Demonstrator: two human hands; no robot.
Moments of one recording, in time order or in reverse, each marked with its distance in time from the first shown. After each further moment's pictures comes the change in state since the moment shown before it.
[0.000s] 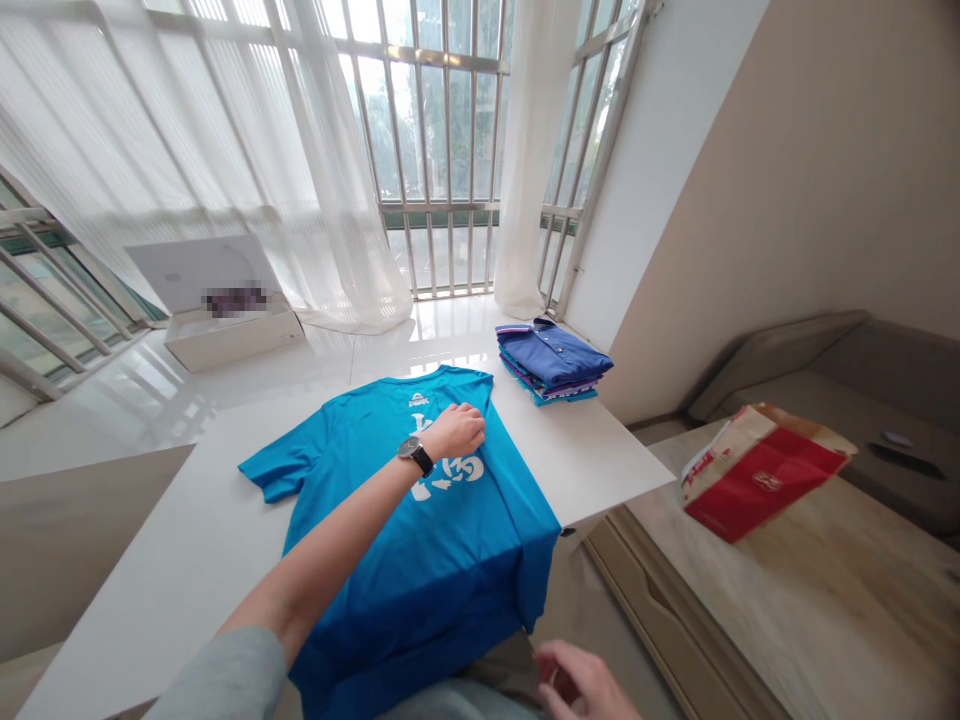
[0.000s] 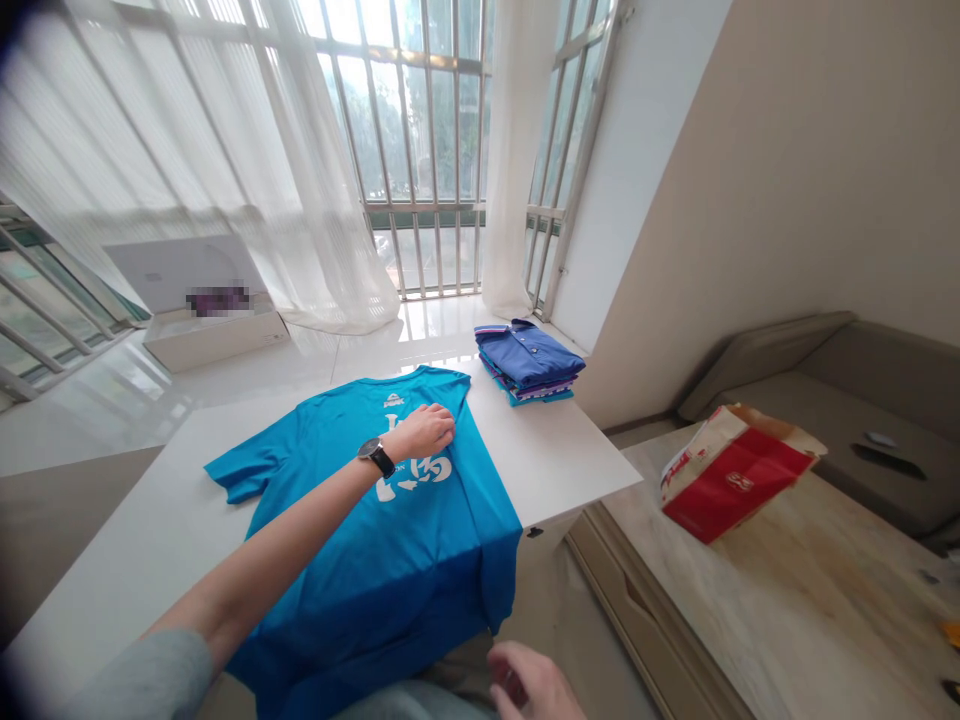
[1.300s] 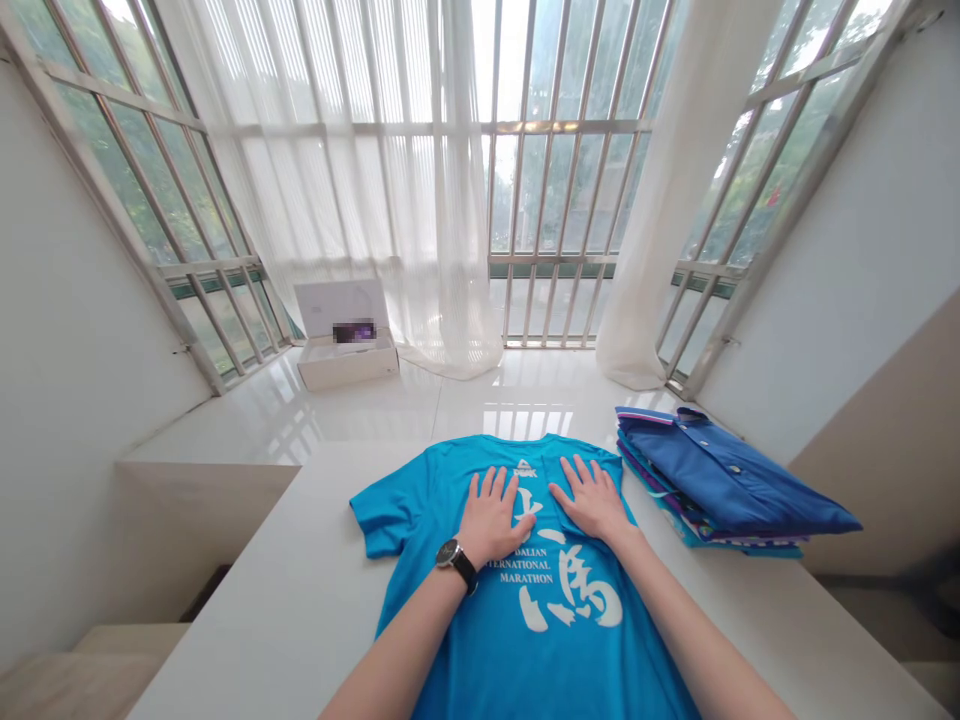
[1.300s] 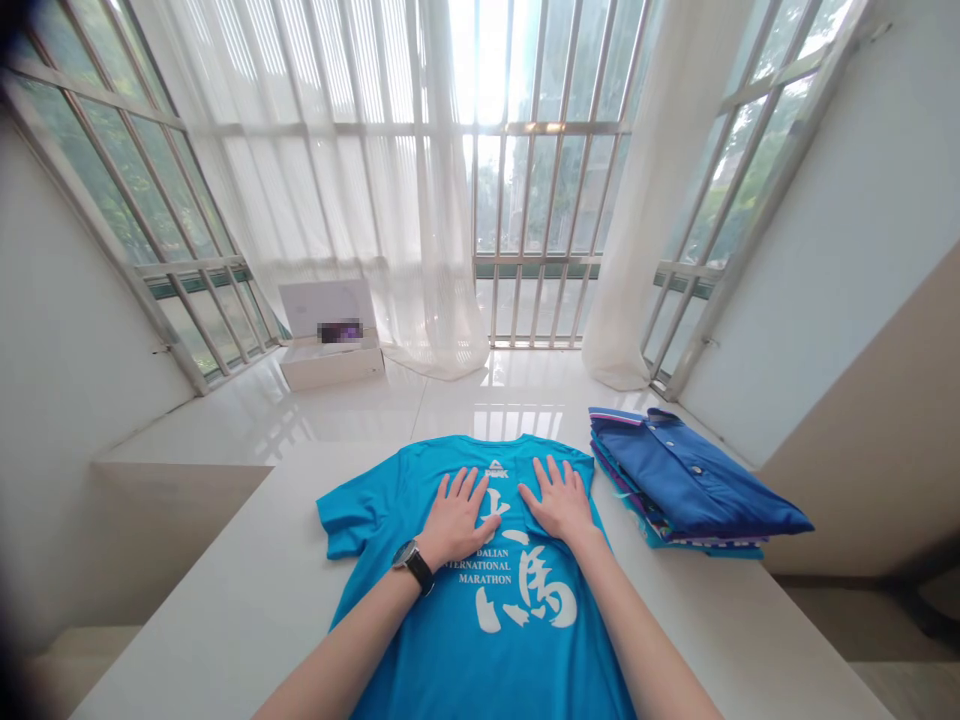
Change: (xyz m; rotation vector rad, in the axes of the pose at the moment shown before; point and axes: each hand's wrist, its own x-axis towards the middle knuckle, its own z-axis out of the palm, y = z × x) left_hand -0.048 -0.110 0.044 -0.061 0.204 -0.519; right_hand 0.438 -0.016 -0.029 -0.764 0.013 0.089
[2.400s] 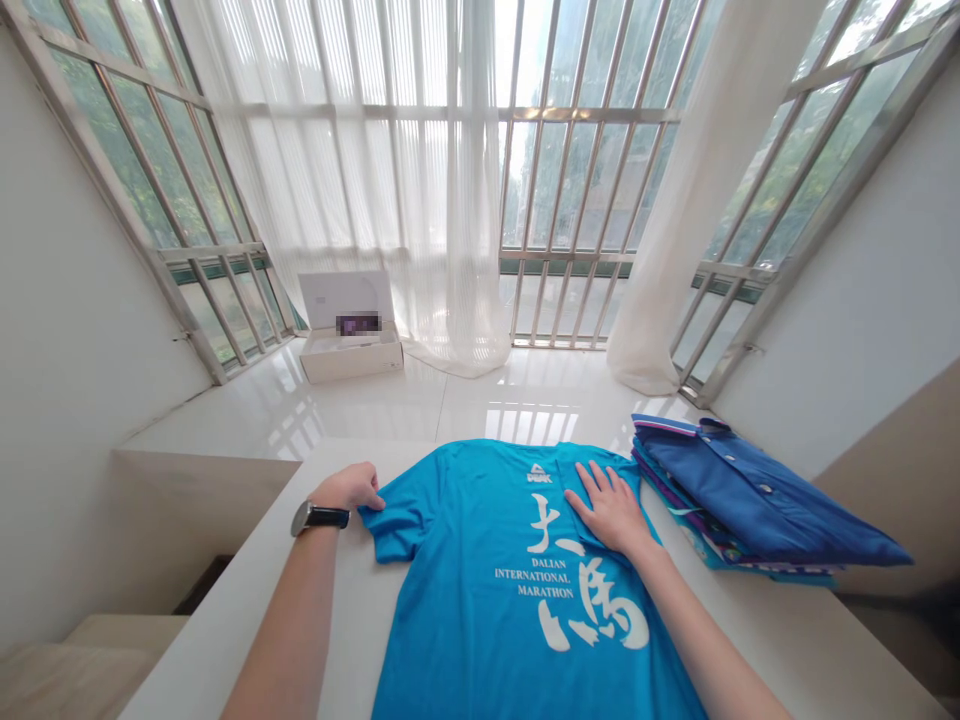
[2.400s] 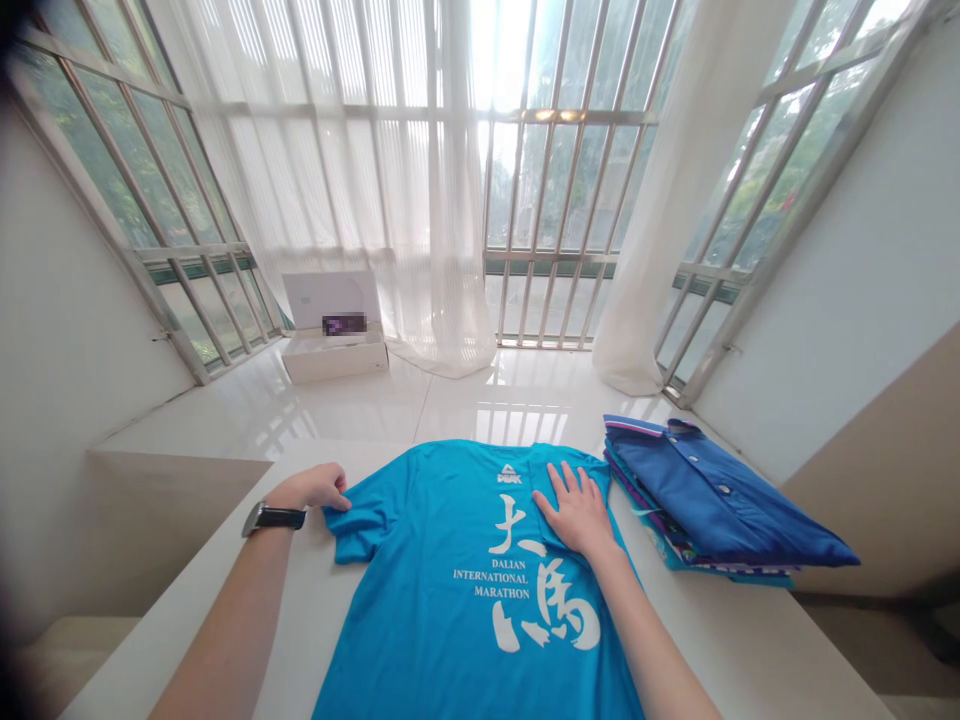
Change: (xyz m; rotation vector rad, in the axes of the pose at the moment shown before) left_hand -0.046 -0.213 -0.131 -0.085 -0.392 -0.620; right_hand 0.012 0.020 0.014 -0.078 0.048 -0.028
